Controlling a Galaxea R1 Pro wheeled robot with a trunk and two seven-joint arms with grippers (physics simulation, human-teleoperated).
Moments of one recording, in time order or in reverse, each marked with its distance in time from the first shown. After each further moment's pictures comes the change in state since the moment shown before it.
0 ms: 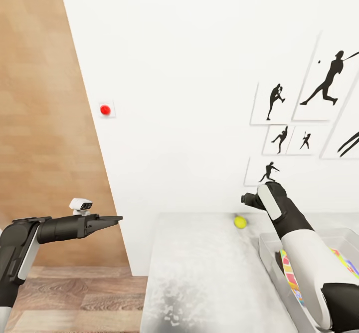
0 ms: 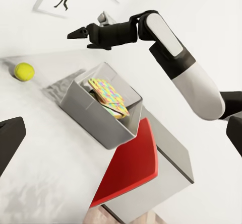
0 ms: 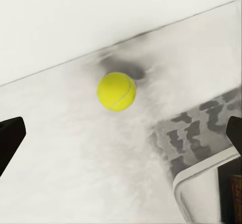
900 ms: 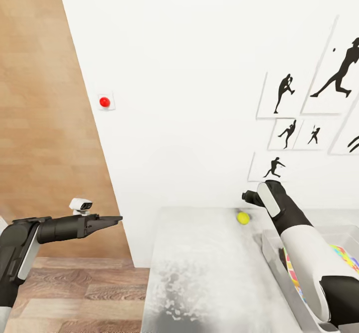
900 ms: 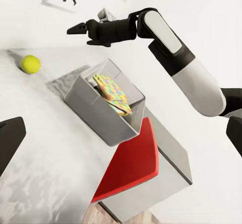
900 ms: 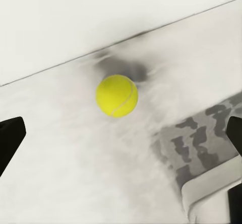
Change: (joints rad) left arm 0.000 0.000 0.000 0.000 0.000 0.000 0.000; right arm -0.034 -0.002 0.005 0.059 0.018 -0.061 0.008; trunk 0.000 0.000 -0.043
